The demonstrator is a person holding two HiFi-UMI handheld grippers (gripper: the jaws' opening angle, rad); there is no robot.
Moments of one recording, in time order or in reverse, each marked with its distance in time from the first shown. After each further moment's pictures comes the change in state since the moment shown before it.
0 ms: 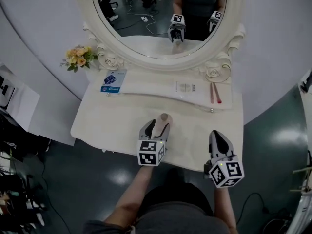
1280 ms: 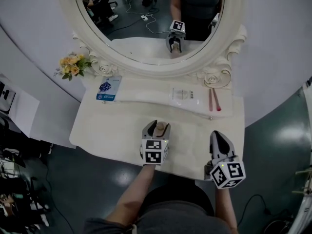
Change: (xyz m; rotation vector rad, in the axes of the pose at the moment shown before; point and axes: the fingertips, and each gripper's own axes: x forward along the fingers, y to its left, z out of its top) left arm 0.057 0.004 -0.005 0.074 0.095 0.064; right arm 0.034 -0.032 0.007 0.043 0.006 0.004
